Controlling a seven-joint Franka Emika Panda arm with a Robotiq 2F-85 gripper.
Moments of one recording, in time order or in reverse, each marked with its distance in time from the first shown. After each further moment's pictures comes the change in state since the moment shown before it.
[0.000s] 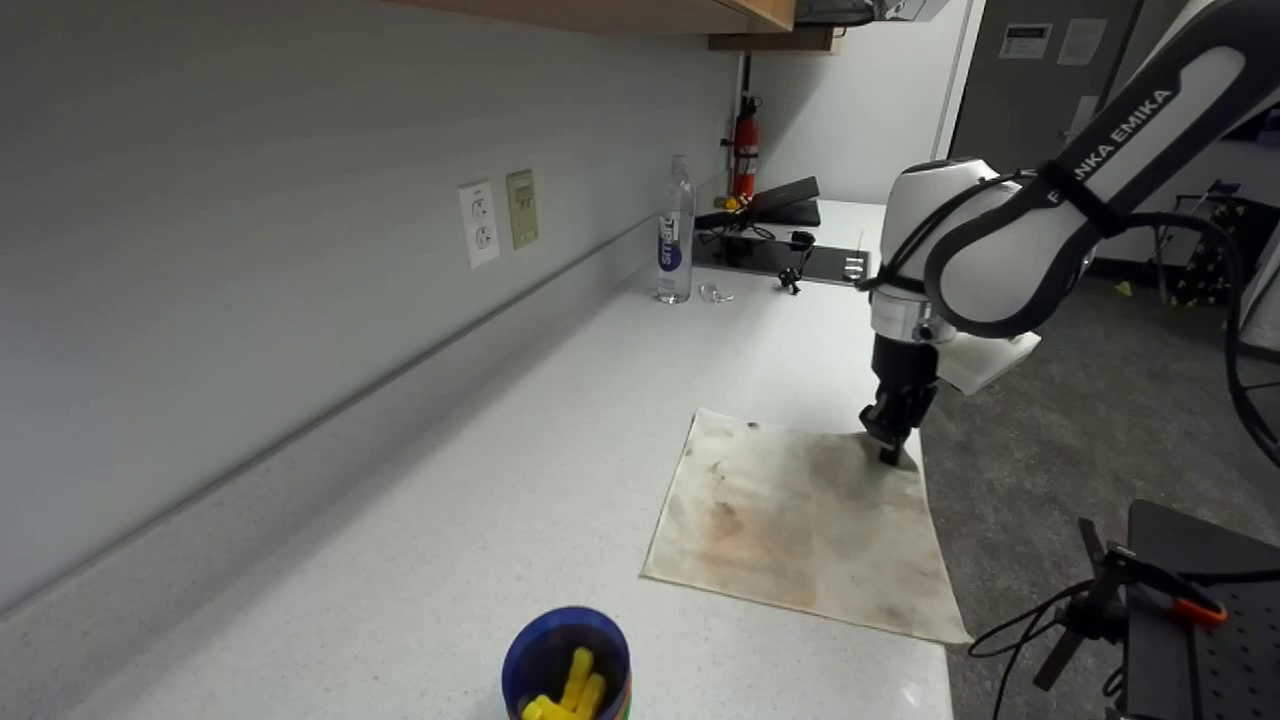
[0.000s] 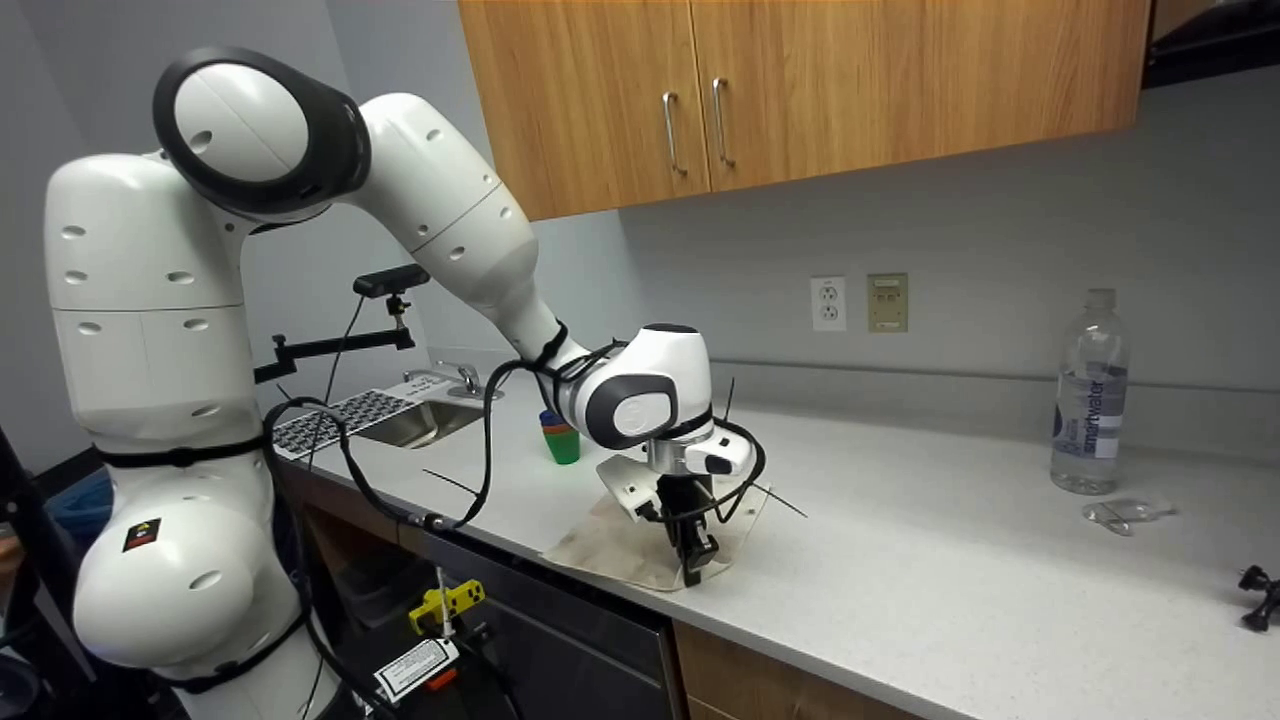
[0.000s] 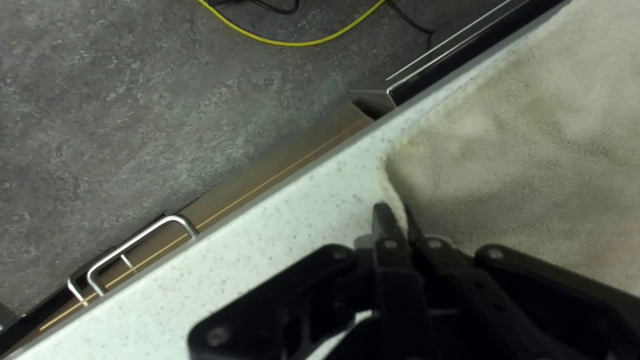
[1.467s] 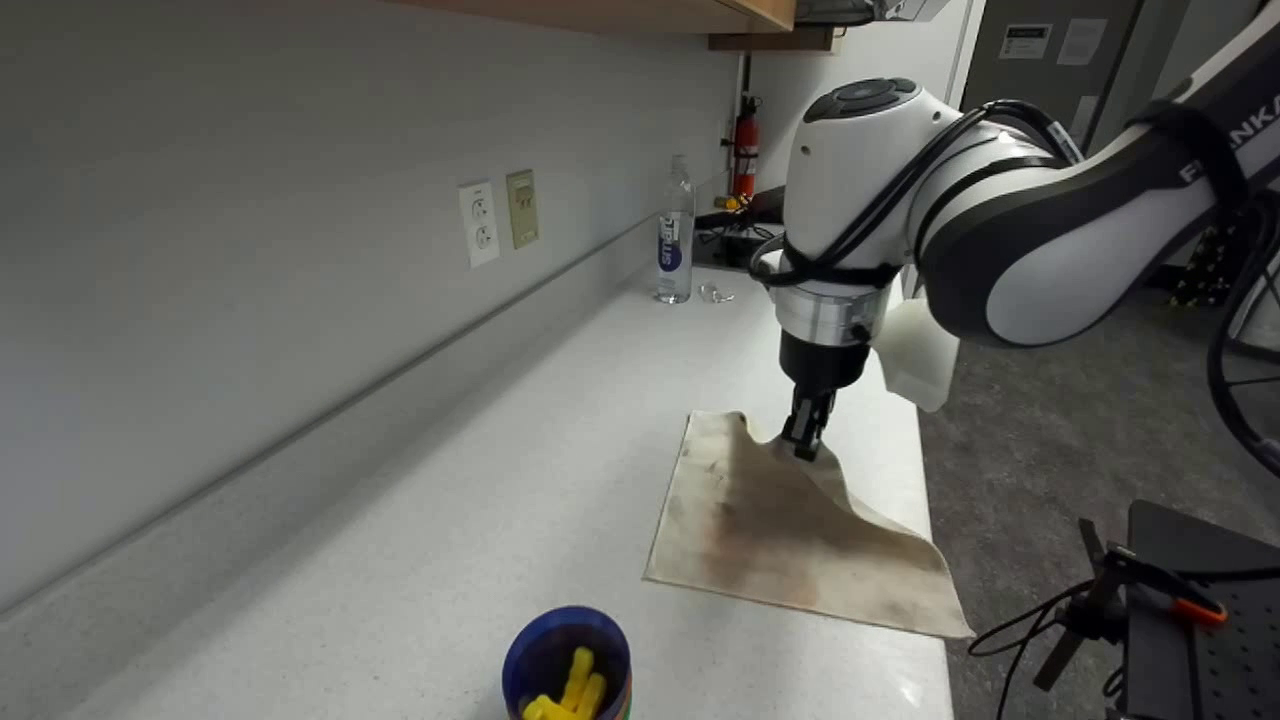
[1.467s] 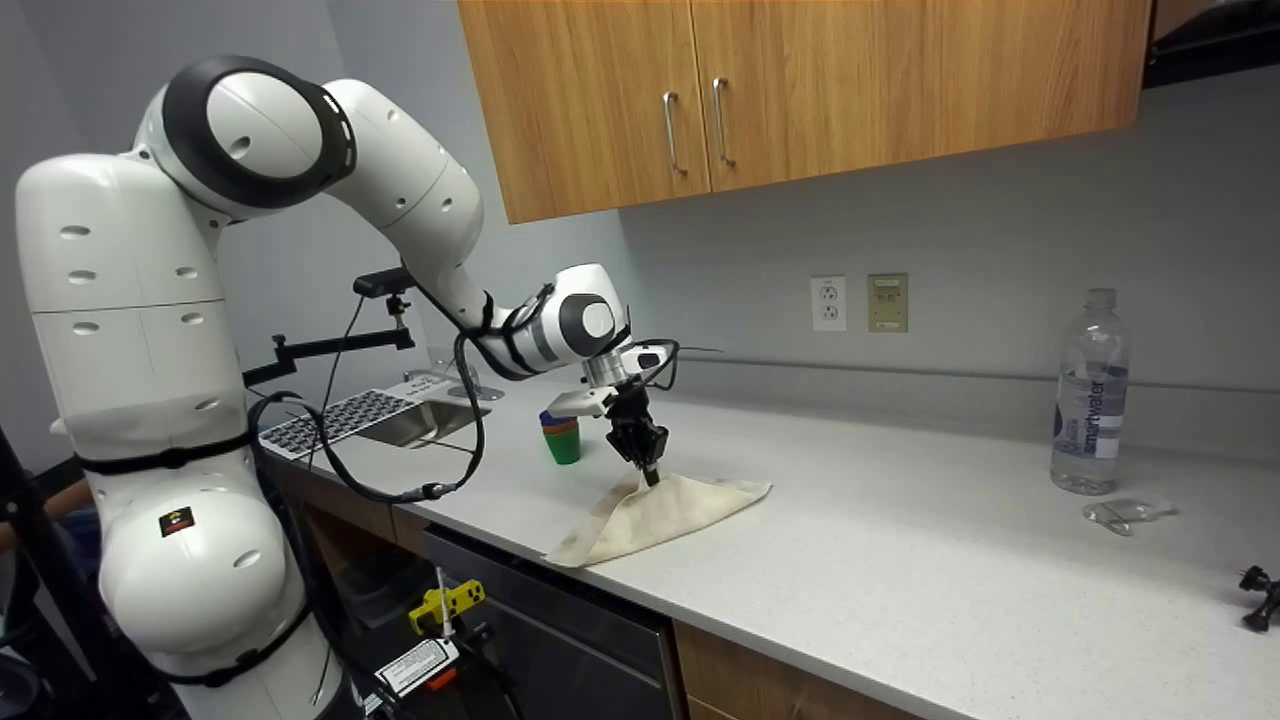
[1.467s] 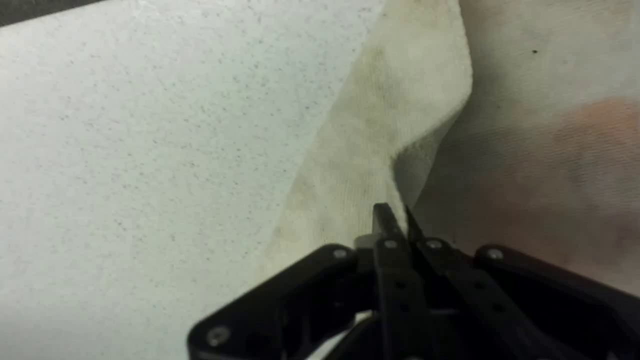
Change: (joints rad) arm 0.201 -0.057 0.165 0.145 -0.350 -0.153 0.209
